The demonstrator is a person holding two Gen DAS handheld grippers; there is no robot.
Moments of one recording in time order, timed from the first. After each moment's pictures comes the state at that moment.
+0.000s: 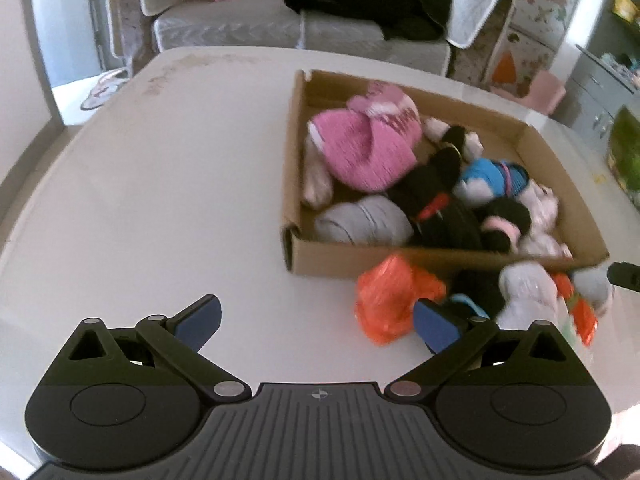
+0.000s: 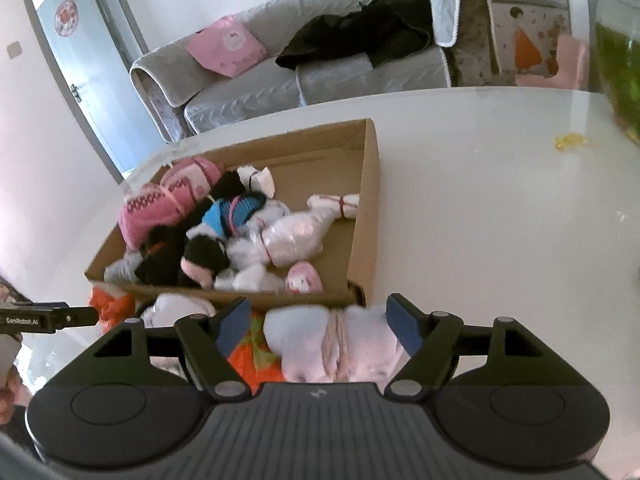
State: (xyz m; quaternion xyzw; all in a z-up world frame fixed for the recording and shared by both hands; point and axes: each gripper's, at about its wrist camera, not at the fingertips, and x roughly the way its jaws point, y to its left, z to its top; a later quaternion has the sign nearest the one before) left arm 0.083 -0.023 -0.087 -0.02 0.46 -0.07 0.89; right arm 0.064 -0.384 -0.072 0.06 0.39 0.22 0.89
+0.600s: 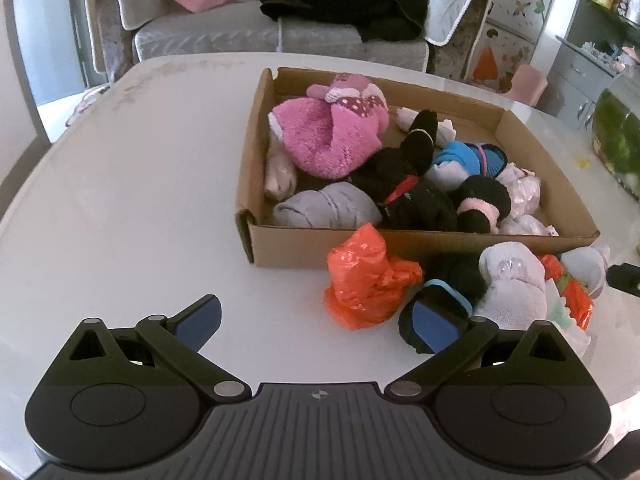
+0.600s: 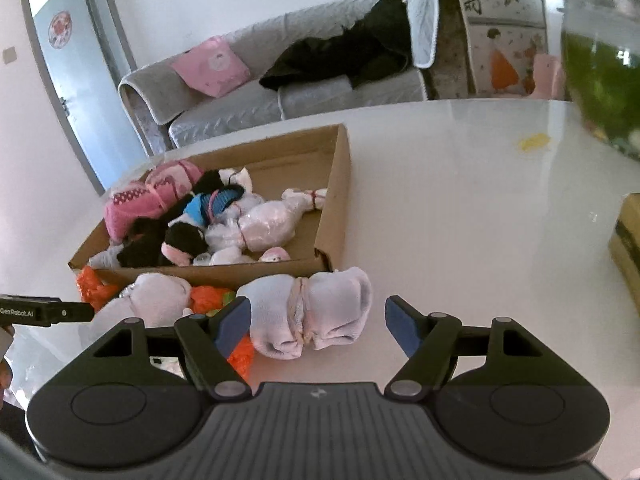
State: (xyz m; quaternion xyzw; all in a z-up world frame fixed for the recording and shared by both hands) left arm 0.079 -0.041 -0.102 -0.01 0.44 -0.09 0.89; right arm 0.047 -0.396 -0.089 0.05 0.35 0.19 0.91
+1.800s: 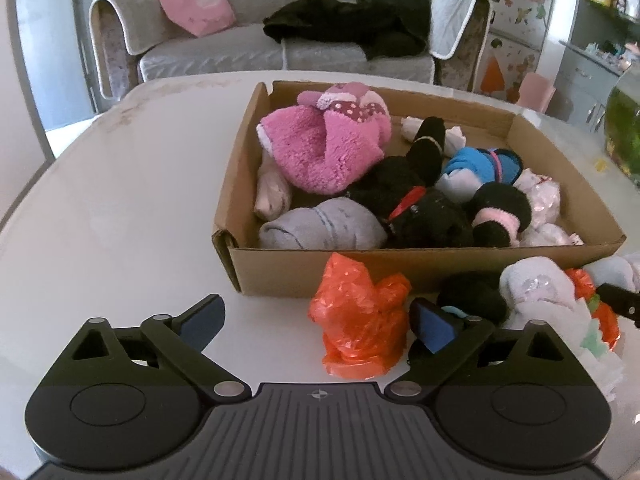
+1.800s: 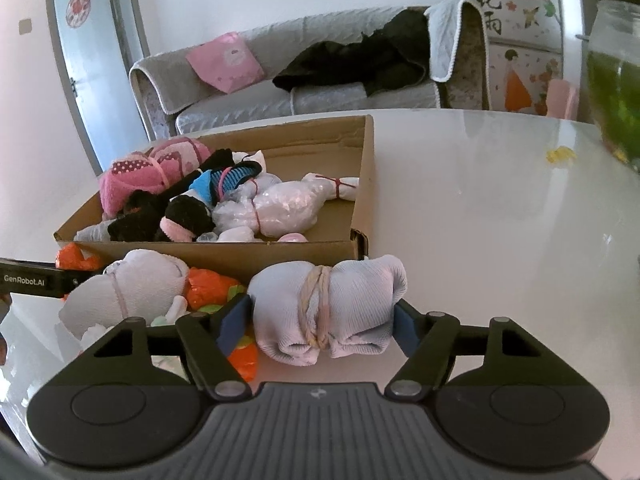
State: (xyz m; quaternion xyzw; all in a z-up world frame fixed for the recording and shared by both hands) left arm 0.088 -0.054 -0.119 0.01 0.40 -0.07 0.91; right arm 0.039 -0.373 -0.106 0.02 0.33 0.19 0.93
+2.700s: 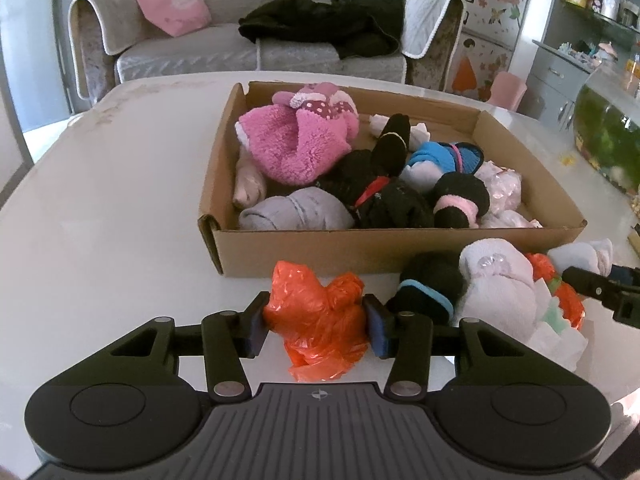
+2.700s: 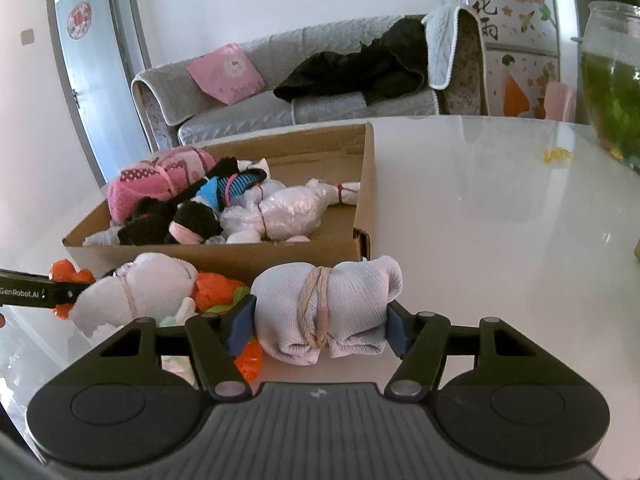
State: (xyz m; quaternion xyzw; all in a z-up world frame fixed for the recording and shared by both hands) left arm 0.071 -0.053 -0.110 0.01 0.40 -0.11 0.91; right arm 0.033 -0.376 -0.102 0.03 0.31 0.20 0.93
